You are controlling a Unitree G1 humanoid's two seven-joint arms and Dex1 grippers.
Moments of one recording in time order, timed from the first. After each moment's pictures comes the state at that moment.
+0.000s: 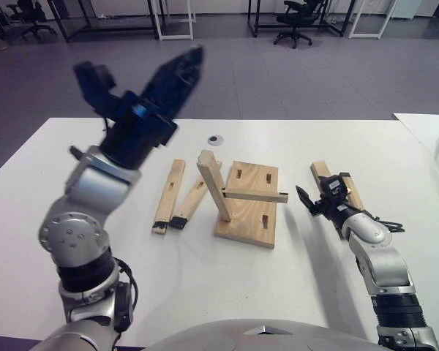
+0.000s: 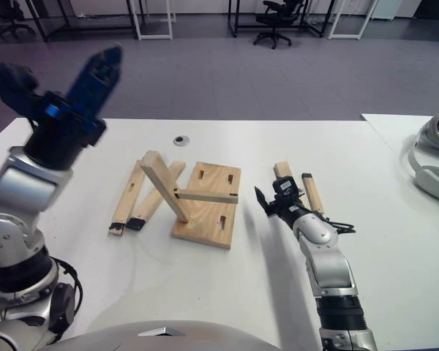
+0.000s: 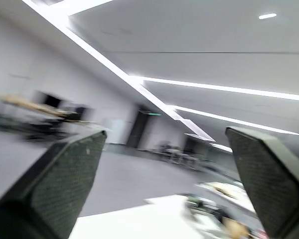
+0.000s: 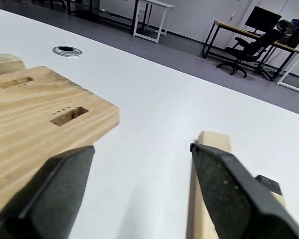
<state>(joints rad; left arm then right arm) -0.42 0.39 0.32 -0.52 -1.32 0.62 -0.01 -0.01 -0.37 -0.07 -0.13 0.08 0.34 0.36</state>
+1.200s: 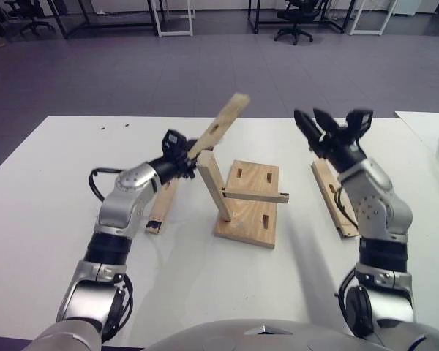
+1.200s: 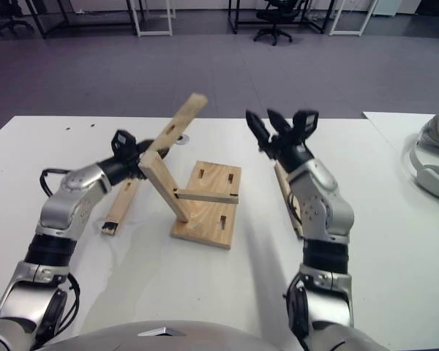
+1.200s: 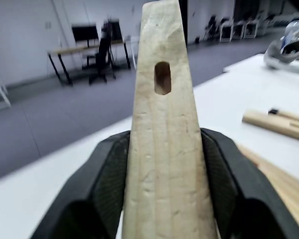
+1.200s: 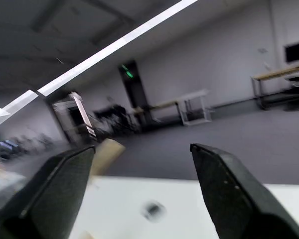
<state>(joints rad) -0.49 0.39 -0.05 0.06 -0.35 0.29 -0.61 -0.51 -0.21 -0.28 -0.07 0.73 0.51 0.45</state>
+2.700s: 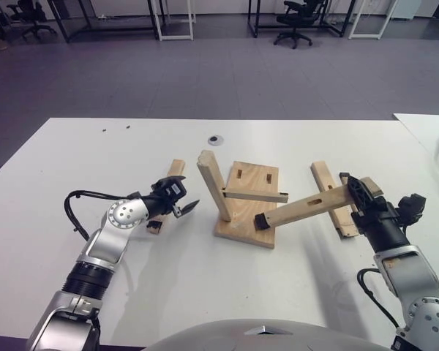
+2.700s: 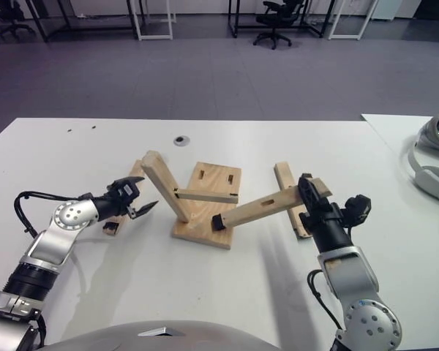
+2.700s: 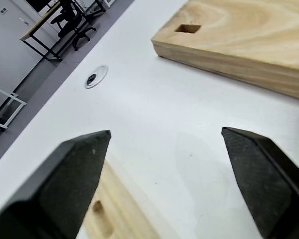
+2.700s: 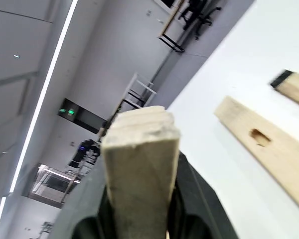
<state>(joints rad) -0.18 0.54 -0.22 0.07 0.12 0.08 -0.69 0.23 -0.13 -0.55 -0.58 1.42 0.70 -0.19</state>
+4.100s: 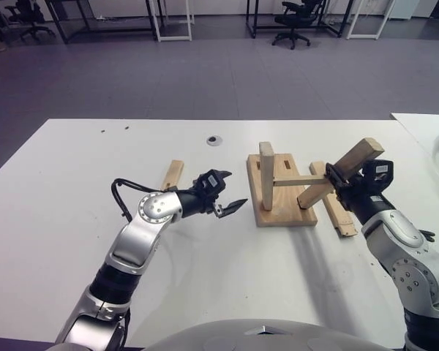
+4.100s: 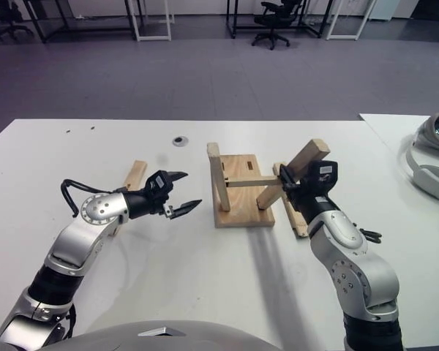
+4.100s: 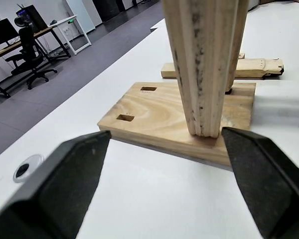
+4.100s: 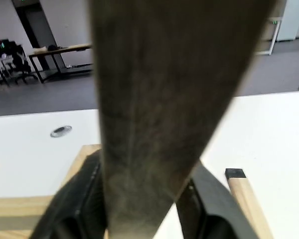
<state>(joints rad) -0.24 0.37 -0.28 -0.31 -0.09 0.45 -0.73 0.07 -0.48 -0.15 -0.57 0.69 0.67 -0.07</state>
